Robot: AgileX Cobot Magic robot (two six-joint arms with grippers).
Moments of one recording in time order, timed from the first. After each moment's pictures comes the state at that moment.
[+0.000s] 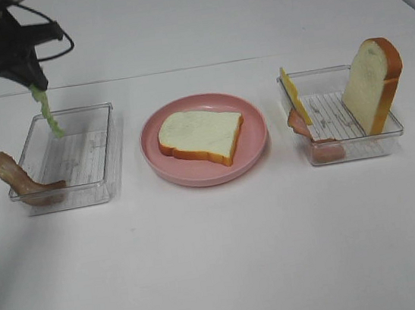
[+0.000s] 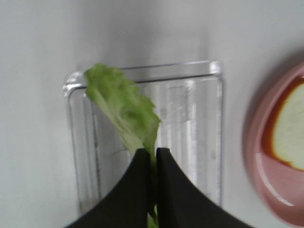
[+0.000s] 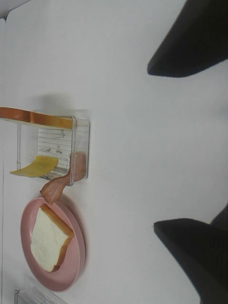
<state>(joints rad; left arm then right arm) -0.08 2.29 -2.12 -0.23 1.19 -0.06 0.00 0.00 -0.50 0.10 1.07 -0.09</state>
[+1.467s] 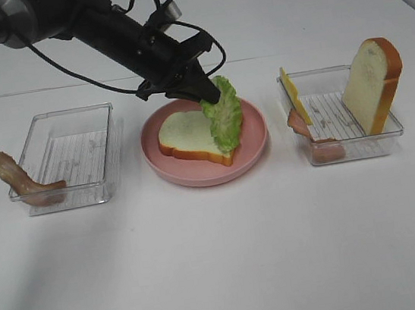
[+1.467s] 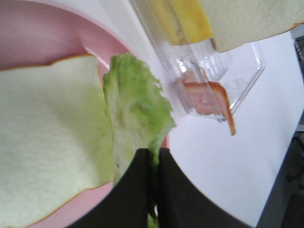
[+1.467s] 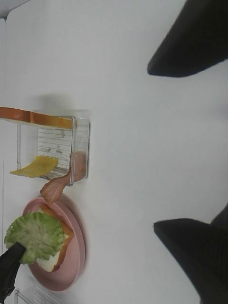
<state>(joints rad) -0.36 2.51 -2.18 -0.83 1.12 0.32 0.00 0.00 -0.50 0.10 1.07 -0.09</state>
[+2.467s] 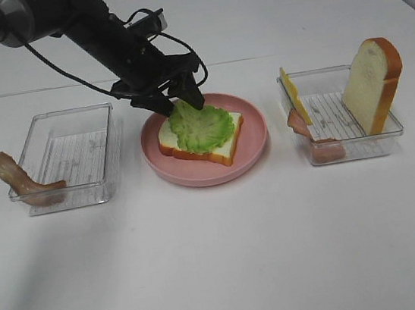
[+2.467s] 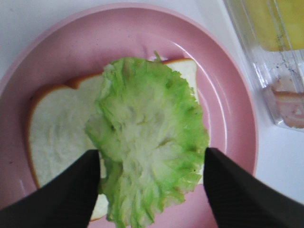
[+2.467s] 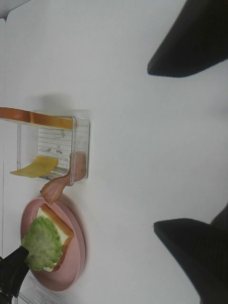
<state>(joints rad) -0.35 2.50 -2.18 -0.57 1.04 0.22 0.00 0.00 -0.50 0.10 1.07 -0.09</state>
